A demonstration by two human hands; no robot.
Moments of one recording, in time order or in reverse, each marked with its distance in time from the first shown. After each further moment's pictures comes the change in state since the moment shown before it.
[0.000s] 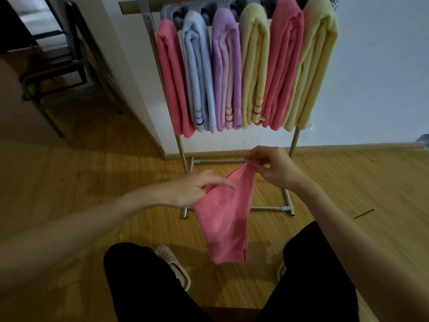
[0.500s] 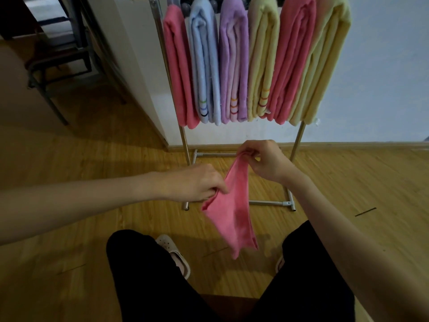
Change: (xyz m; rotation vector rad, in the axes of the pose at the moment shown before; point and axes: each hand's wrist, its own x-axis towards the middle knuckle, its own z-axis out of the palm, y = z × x) left_hand 0.003 0.005 0.004 0.527 0.060 0.314; right_hand 0.008 -0.021 0.015 -0.110 -0.047 -0.104
